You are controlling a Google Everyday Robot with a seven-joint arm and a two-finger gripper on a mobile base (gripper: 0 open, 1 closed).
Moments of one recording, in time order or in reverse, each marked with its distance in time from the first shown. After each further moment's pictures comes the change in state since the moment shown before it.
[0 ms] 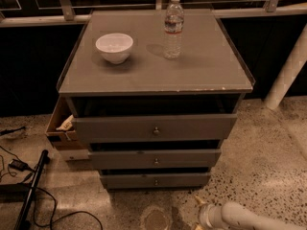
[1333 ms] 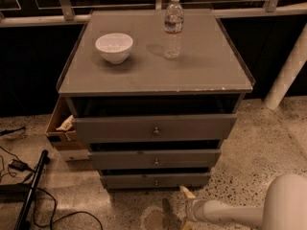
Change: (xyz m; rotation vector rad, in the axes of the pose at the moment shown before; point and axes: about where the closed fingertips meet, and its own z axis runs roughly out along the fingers) arm -0.022 -0.026 0.060 0.082 0.060 -0.270
